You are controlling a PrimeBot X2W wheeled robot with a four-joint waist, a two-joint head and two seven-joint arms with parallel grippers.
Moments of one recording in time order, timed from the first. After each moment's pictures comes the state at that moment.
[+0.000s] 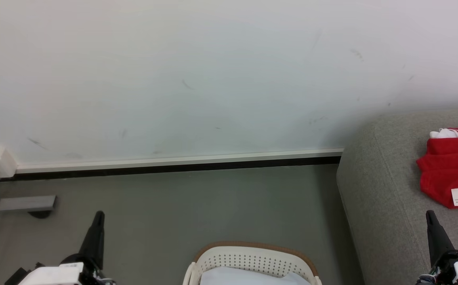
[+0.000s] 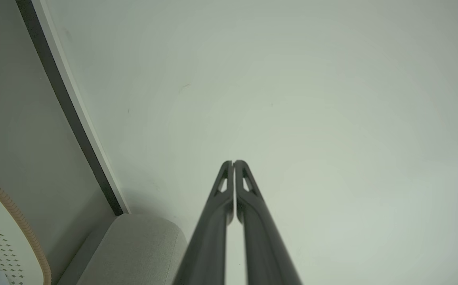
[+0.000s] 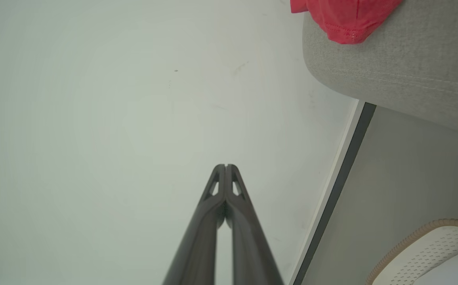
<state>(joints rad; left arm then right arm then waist) -0.11 0.05 0.11 0.25 -1.61 -0.13 0.11 -0.10 -0.05 -0.11 0.24 1.62 0.13 0.11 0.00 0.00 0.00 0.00</state>
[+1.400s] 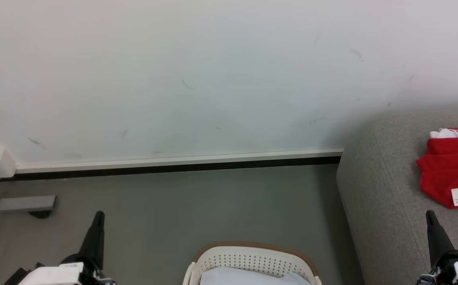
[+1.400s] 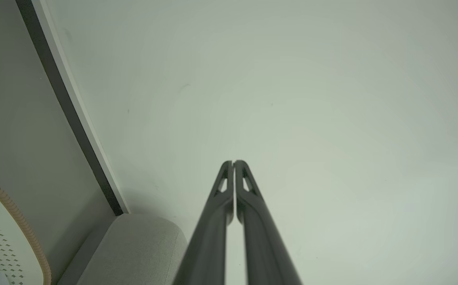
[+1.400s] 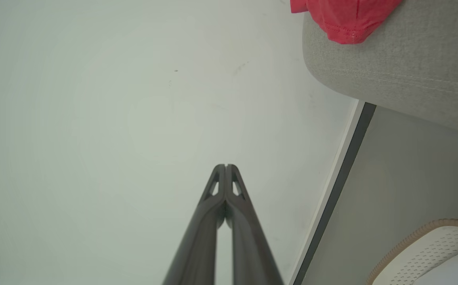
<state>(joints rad) -0.11 0.05 0.11 0.25 -1.61 -0.13 0.11 -0.10 -0.05 -0.11 0.24 1.62 0.13 0.11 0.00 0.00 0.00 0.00</state>
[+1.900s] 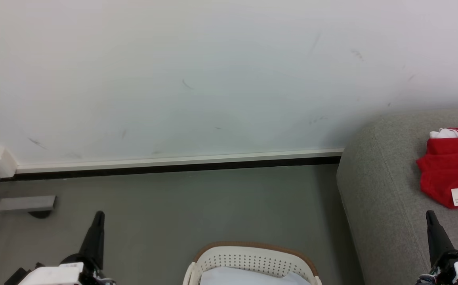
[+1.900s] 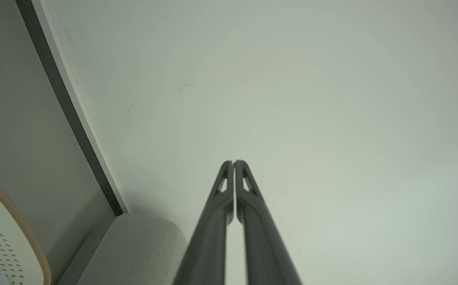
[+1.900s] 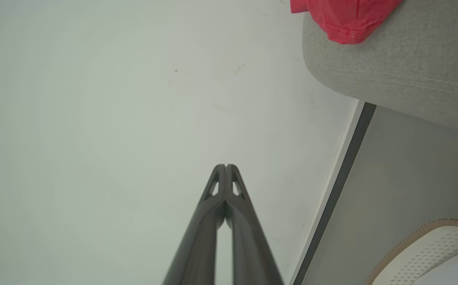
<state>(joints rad) -0.11 0.05 0.11 0.25 -1.61 -0.13 0.11 -0.10 -0.05 -0.11 0.24 1.62 0.13 0.11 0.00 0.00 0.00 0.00</state>
